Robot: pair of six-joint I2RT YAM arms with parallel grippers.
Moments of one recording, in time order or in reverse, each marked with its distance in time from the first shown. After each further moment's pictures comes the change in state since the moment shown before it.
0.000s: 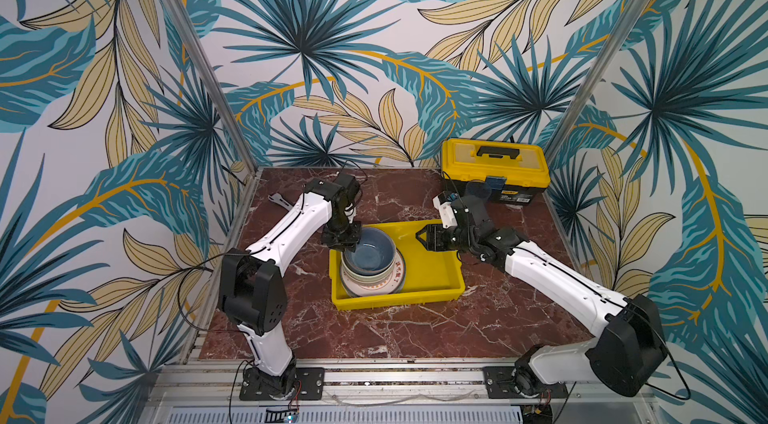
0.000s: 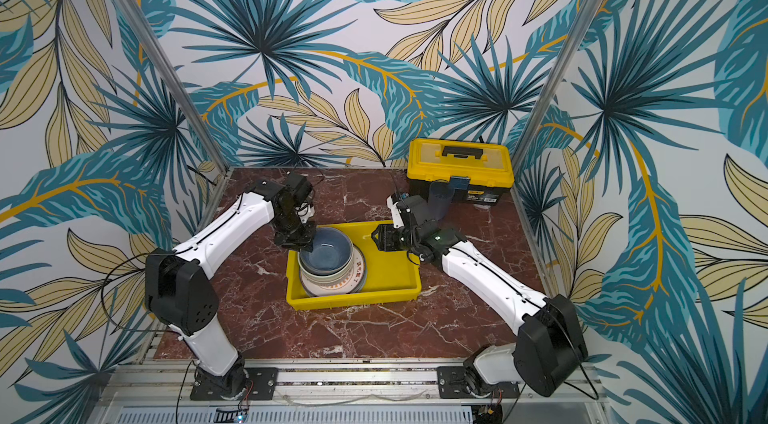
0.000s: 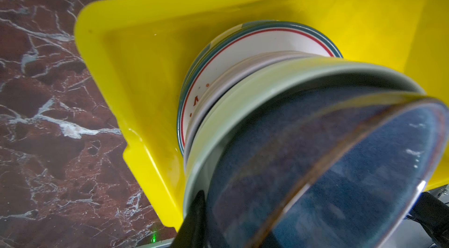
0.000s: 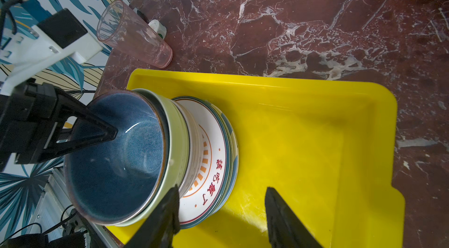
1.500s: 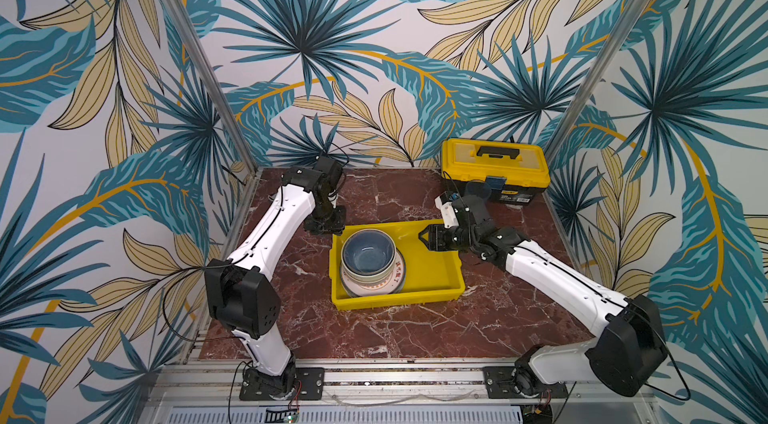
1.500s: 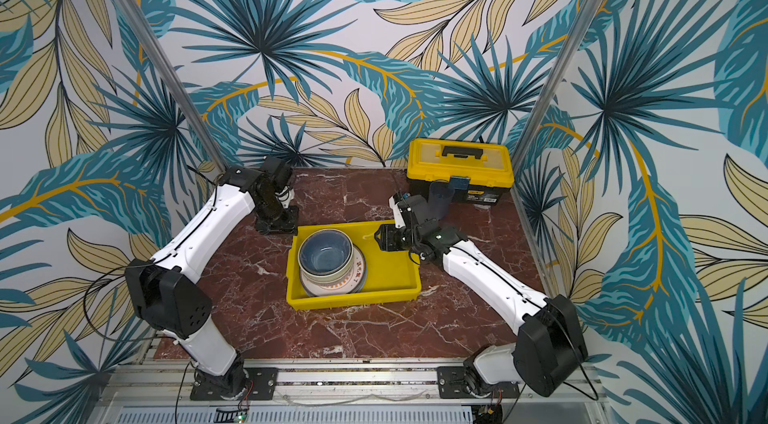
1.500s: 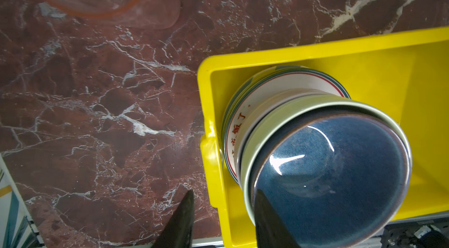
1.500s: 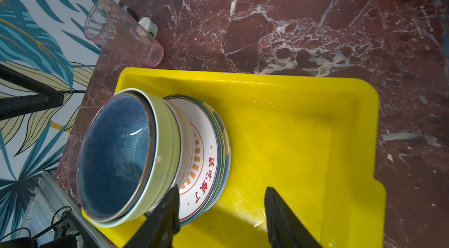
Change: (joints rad) left arm 0.113 -0.046 0.115 -0.061 -0.121 0.017; right arm -0.046 0.000 0.025 -0.052 0.030 -0.012
